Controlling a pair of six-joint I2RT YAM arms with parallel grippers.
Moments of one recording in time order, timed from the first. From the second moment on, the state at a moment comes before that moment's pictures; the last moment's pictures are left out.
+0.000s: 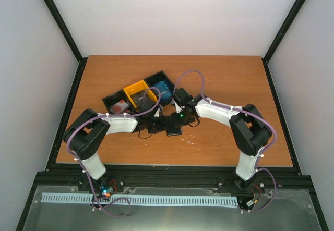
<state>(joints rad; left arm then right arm) -0.67 1.71 0.79 -0.02 0.33 -0.89 0.71 1.81 1.20 -0.63 -0.16 0.34</state>
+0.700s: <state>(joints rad) -0.67 1.71 0.79 -0.02 0.33 -0.89 0.71 1.83 1.20 -0.60 -0.19 0.36</state>
